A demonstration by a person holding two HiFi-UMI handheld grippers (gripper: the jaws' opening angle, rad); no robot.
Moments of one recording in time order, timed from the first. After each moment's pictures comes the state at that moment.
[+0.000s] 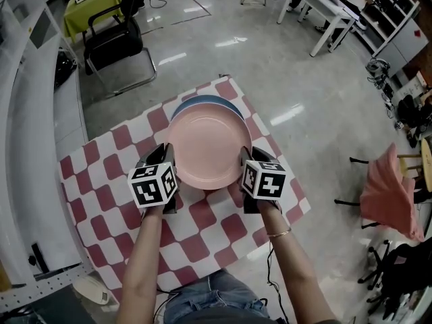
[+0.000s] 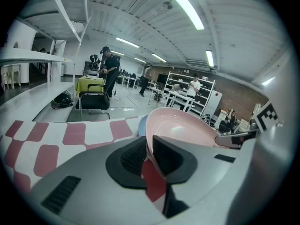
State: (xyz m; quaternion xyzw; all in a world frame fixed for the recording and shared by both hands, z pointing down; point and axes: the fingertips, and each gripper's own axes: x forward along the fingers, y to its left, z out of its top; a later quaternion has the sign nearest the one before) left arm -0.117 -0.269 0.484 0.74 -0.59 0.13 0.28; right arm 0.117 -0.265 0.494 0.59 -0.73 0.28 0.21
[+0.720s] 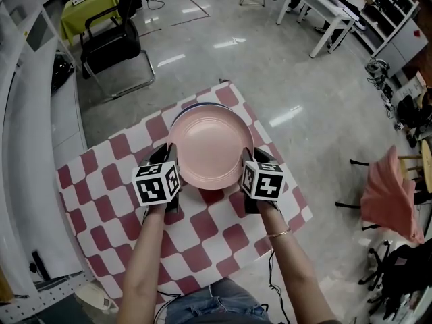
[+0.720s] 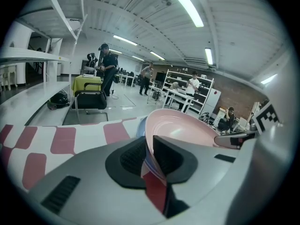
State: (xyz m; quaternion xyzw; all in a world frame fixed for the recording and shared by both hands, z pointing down) left arm -0.109 -0.305 0.494 0.75 -0.58 0.14 0.28; right arm 0.124 -0.296 0.507 0.60 -0.72 0.27 0.23
